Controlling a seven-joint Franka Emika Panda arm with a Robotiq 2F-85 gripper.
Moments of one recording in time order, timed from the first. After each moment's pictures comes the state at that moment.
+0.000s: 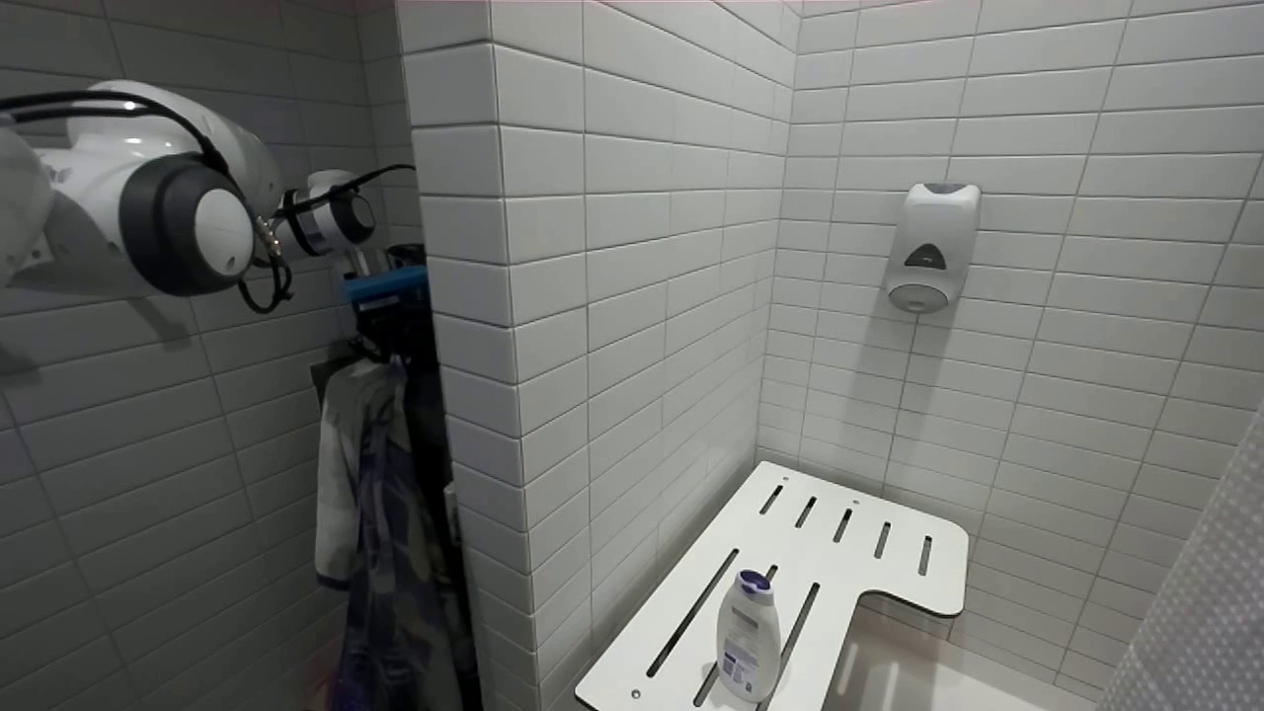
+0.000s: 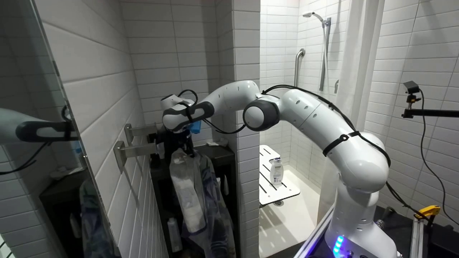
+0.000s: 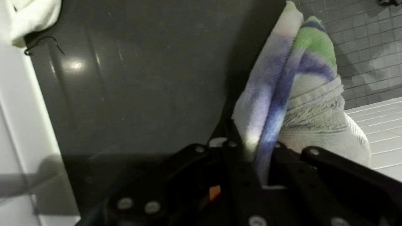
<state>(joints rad) 0.19 0.97 0.08 -0.87 -0.30 1.72 -0.55</state>
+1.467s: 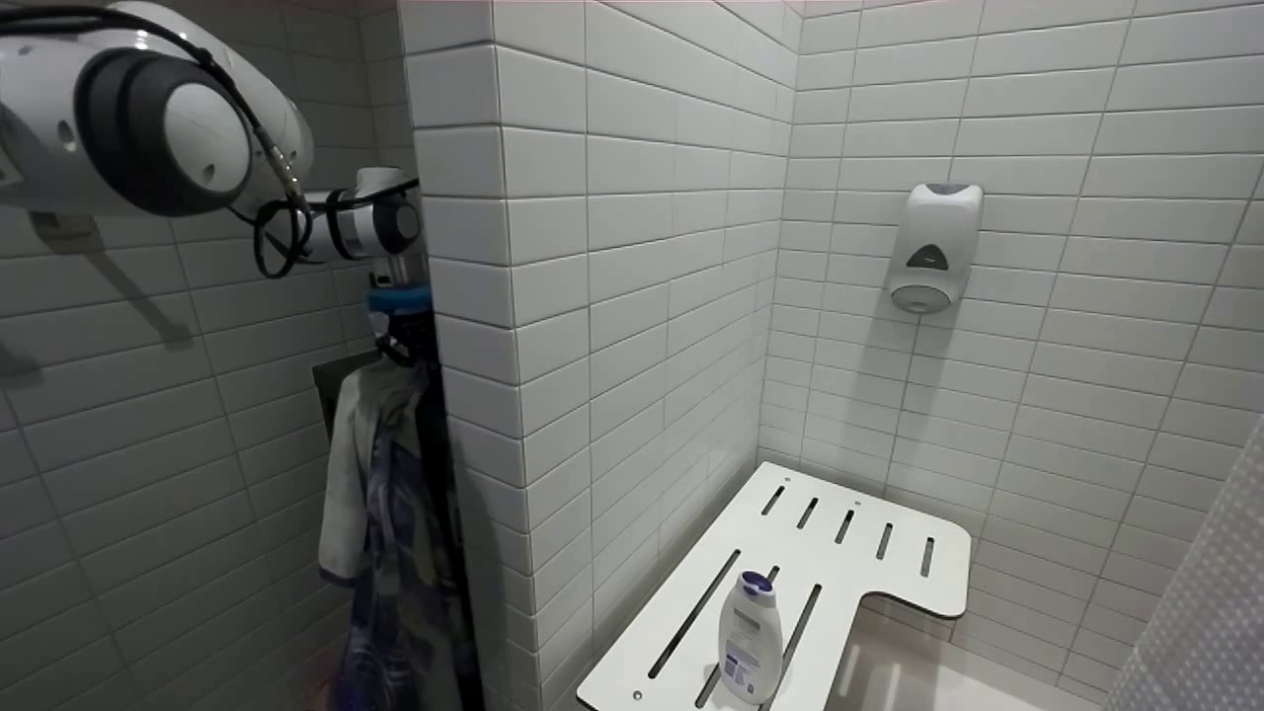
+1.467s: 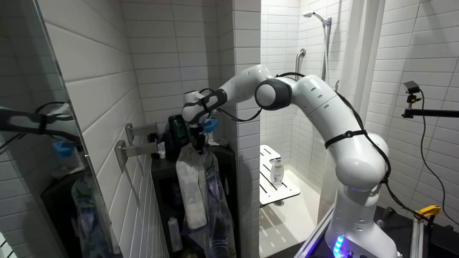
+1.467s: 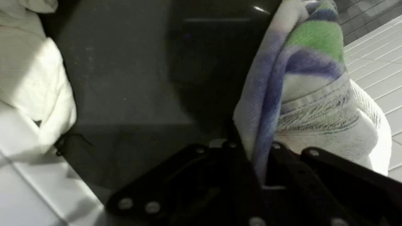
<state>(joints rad) 0.05 0.74 0.09 -1.28 -0.15 2.01 -0.39</state>
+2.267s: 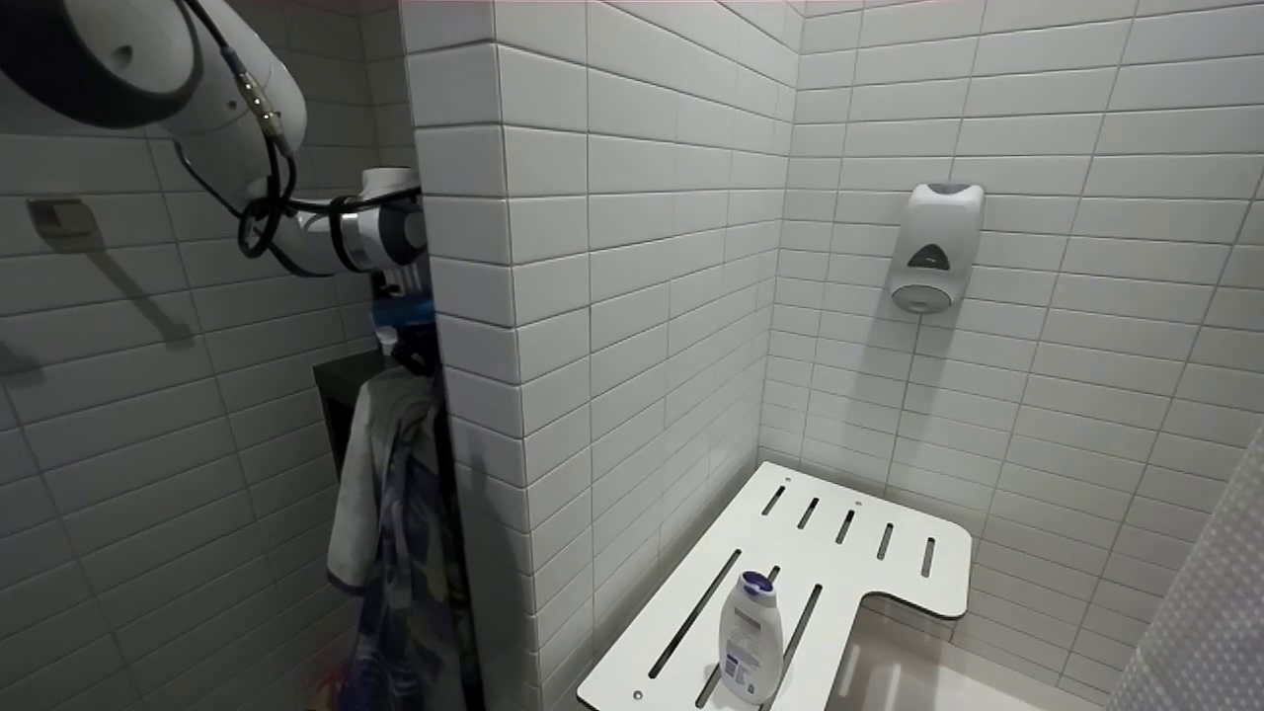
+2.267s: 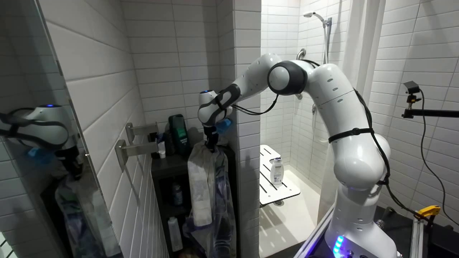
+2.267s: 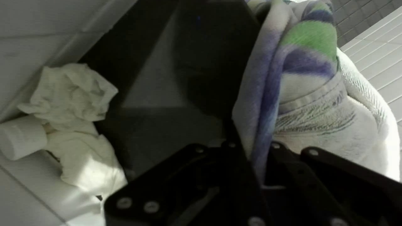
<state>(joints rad) -0.01 0.54 0.06 -1.63 -0.15 2.24 -0.31</state>
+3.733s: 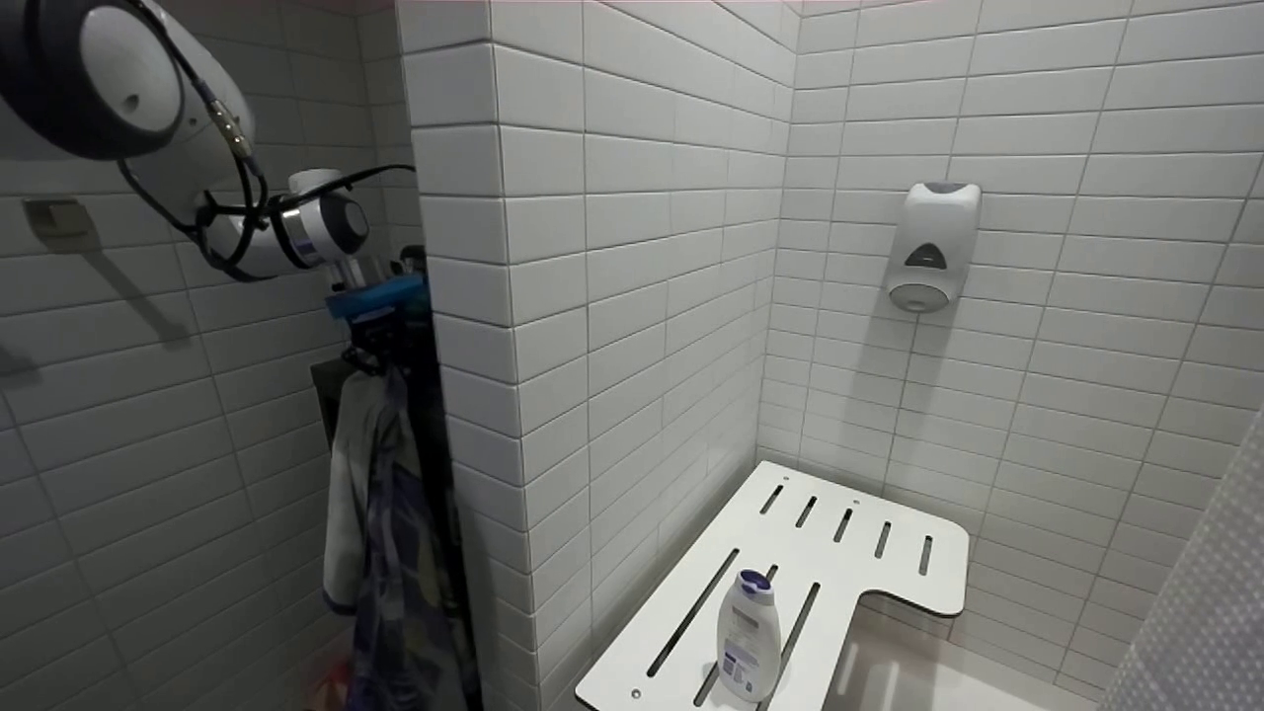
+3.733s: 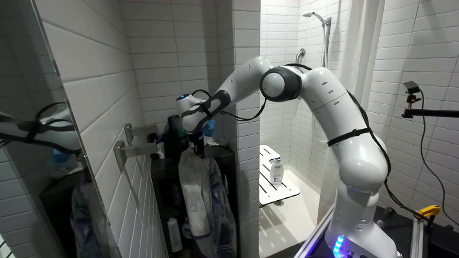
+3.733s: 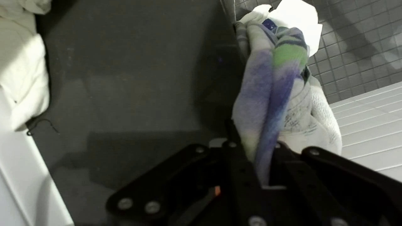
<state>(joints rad) 0.14 0.61 0.08 -1.51 -0.32 2.09 -0.38</state>
